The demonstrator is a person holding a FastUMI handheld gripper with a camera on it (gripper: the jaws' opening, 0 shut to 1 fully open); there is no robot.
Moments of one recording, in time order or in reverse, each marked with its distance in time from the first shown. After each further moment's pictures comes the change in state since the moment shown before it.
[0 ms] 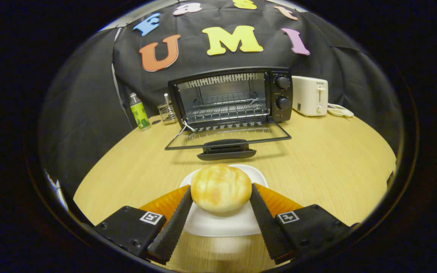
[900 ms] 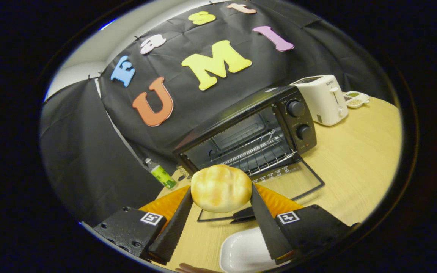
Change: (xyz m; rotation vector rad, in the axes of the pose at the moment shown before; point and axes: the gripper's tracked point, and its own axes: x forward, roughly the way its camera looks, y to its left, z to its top) arm 0.057 0.013 0.136 0.337 -0.201 0.214
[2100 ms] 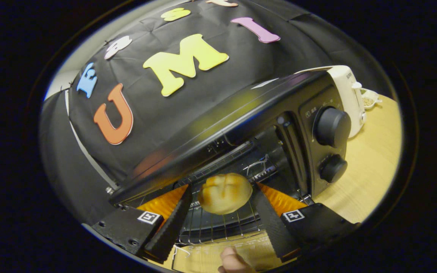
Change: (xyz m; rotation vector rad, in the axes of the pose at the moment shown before) arm 0.146 -0.064 0.062 0.054 -0.027 -0.137
